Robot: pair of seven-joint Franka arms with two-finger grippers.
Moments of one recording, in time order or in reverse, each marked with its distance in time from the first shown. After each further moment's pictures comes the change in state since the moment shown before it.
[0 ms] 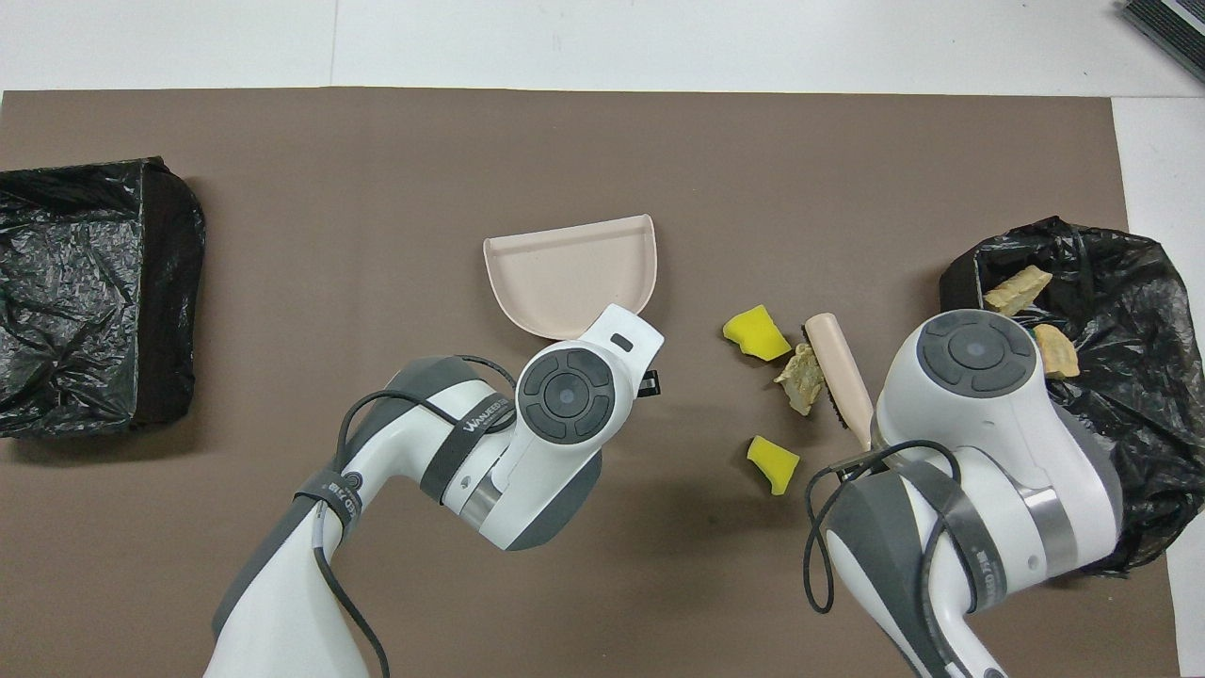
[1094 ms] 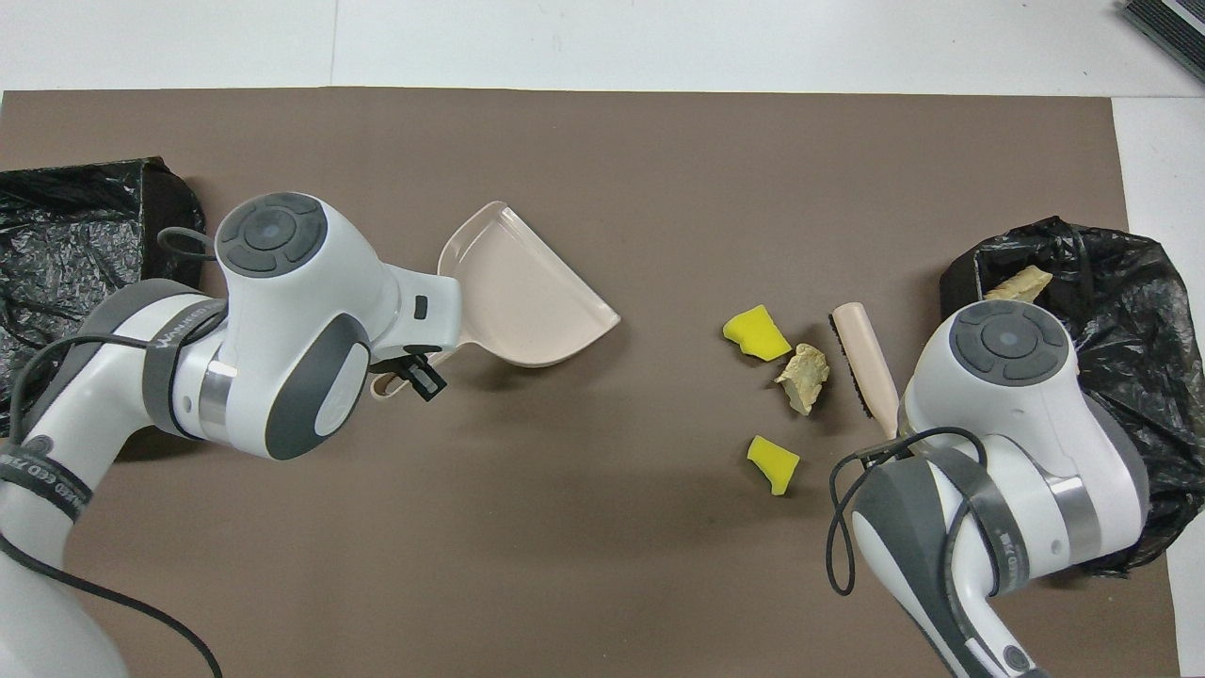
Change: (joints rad) left arm 0.356 -0.127 0.010 0.009 -0.054 -0.424 1.411; right arm -0.045 0.012 -0.002 -0.031 -0.029 0.060 -0.003
